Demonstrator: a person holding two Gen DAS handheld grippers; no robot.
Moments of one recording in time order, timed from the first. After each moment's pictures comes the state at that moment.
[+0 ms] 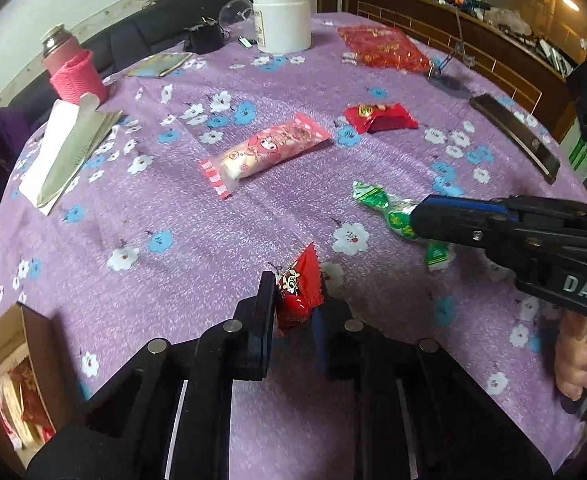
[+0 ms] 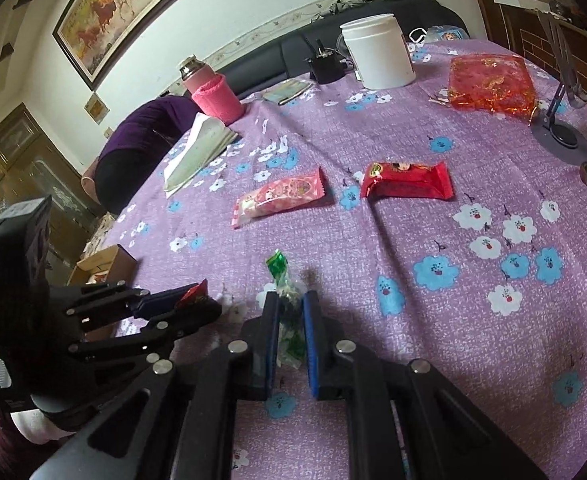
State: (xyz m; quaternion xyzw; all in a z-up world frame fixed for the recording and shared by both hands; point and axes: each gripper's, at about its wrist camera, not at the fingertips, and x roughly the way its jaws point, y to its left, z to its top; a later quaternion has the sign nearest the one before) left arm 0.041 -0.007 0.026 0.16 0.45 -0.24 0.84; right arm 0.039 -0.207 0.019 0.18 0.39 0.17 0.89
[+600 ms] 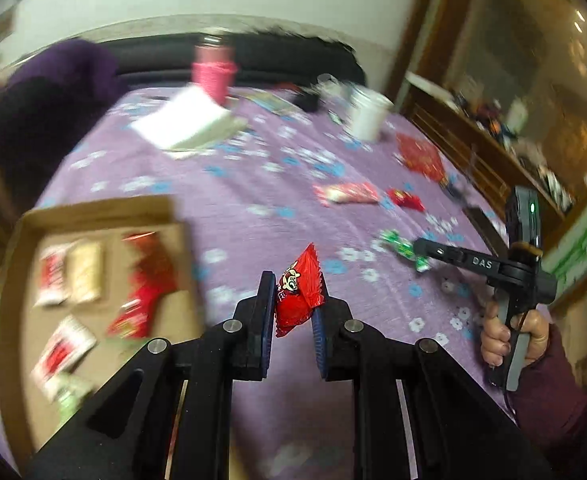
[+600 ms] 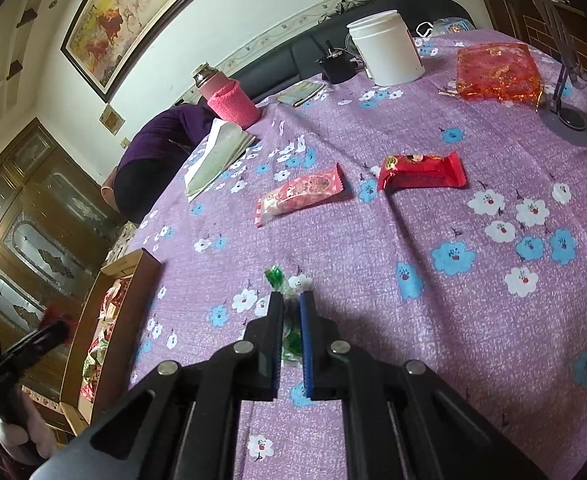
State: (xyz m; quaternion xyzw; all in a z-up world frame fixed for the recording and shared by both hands) left arm -0.058 0.155 0.104 -0.04 0.39 -0.17 0.91; right arm 0.031 -0.206 0.019 0.21 0.39 0.19 0.88
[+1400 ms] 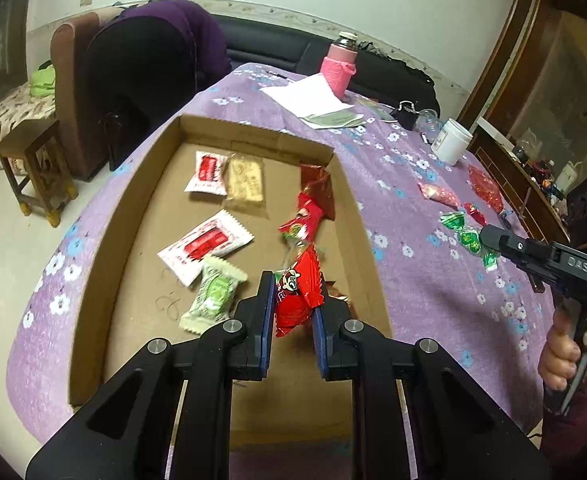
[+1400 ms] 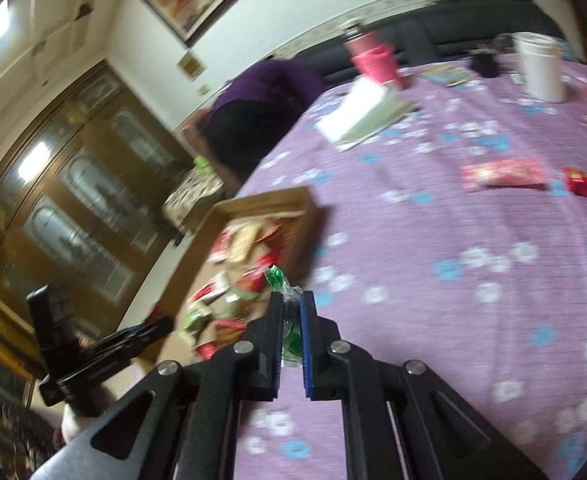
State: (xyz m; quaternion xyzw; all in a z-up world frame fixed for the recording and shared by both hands) left arm -0.124 0.273 0.068 -0.12 0.40 -0.06 0.91; right arm -0.030 -0.047 0.080 0.15 0.40 0.34 0.84
